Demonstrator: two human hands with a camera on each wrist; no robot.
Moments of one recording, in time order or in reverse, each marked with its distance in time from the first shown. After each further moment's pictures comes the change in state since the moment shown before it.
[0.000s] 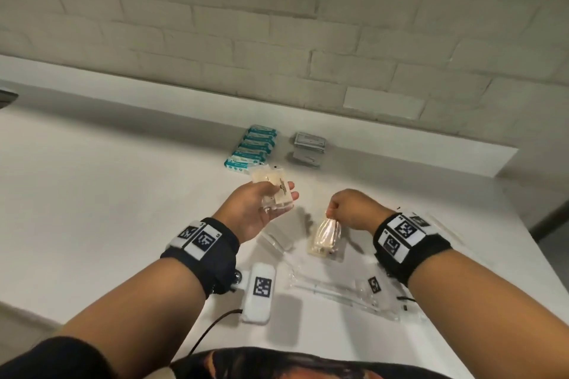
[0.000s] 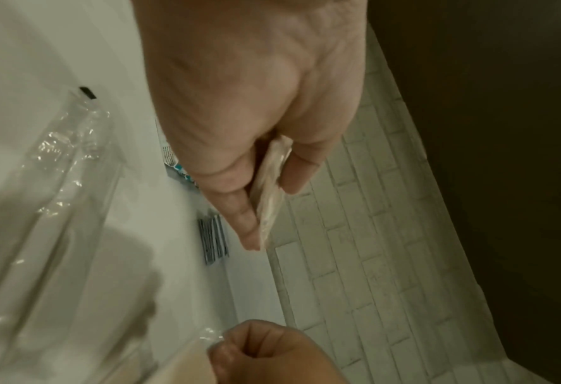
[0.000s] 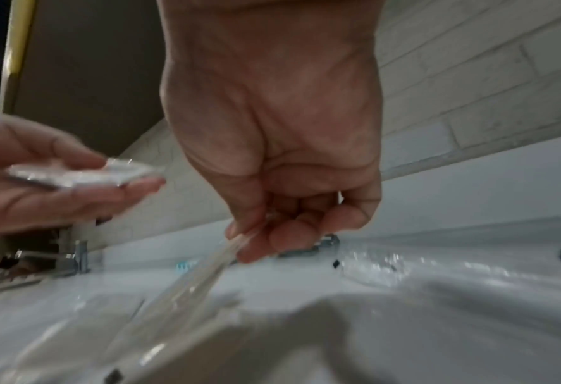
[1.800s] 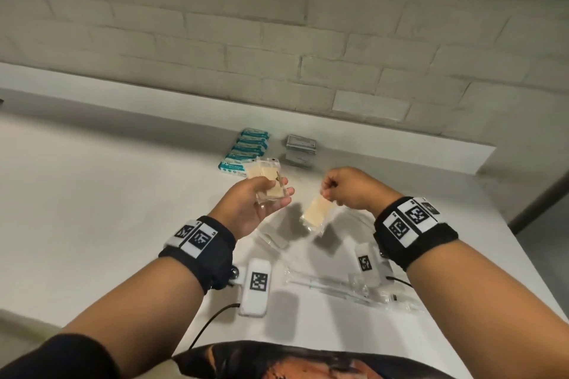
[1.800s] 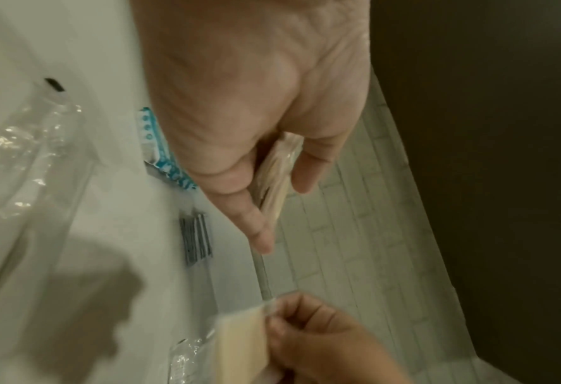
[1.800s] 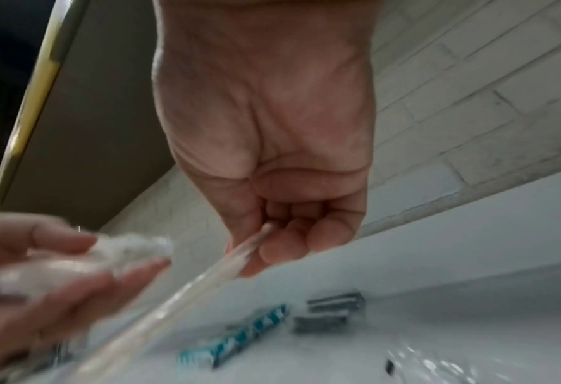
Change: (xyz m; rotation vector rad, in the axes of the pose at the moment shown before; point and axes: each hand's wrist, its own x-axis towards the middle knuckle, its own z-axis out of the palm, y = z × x) left_hand -0.006 0.008 0.004 -0.077 -0.067 0.020; right_hand -0.016 -0.009 -0.035 0.281 0.104 -0.062
